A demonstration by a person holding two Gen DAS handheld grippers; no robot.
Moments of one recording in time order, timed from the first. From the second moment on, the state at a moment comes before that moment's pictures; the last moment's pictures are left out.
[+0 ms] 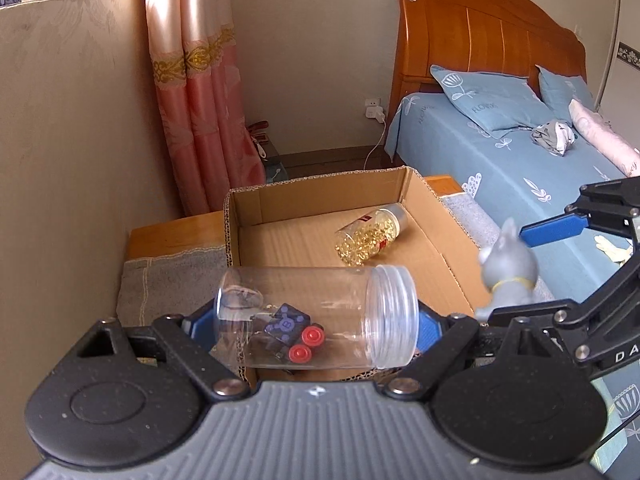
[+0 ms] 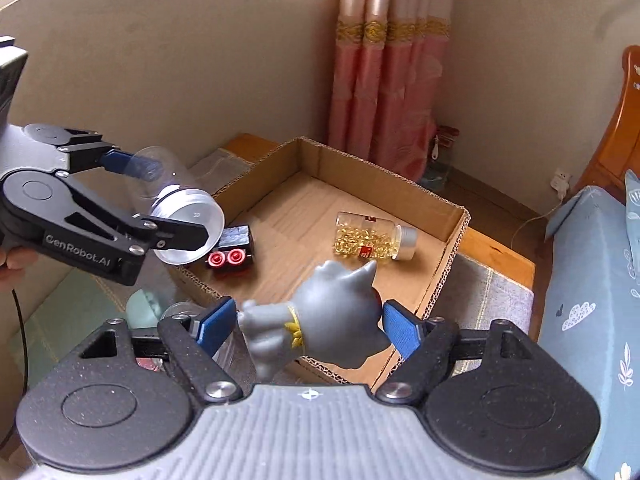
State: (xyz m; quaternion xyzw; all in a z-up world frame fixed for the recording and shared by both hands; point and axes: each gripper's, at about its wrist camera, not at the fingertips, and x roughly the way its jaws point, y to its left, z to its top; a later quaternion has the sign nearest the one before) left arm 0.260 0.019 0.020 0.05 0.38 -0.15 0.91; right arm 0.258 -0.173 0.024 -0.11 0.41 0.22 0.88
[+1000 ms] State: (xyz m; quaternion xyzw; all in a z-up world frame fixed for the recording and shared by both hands) left arm 0.358 0.004 0.010 0.03 0.41 -0.09 0.91; right arm 0.179 -0.213 0.031 -0.03 0.39 0.13 0.91
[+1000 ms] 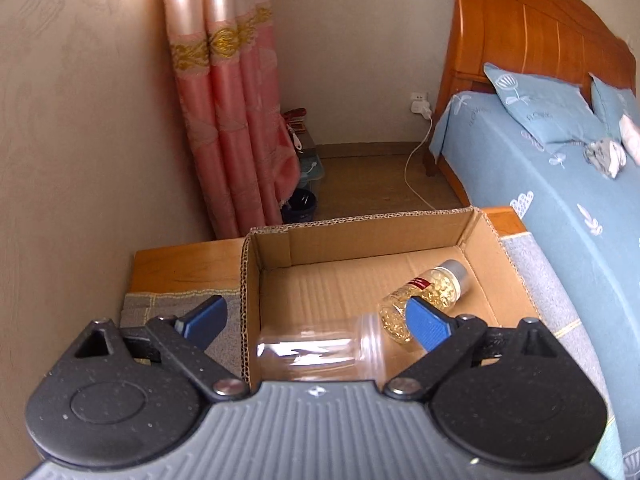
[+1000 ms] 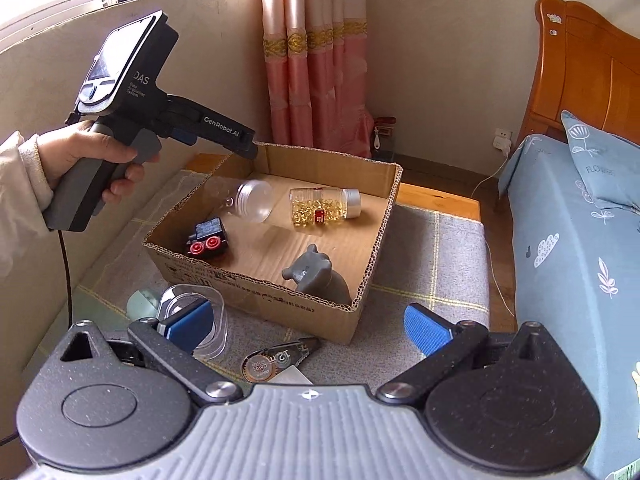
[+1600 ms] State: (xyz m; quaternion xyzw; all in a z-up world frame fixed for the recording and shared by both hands) left arm 0.267 0.017 0.022 0.04 0.35 -0.12 0.93; right arm 0.168 -0.210 -0.018 0.01 0.41 0.14 0.90
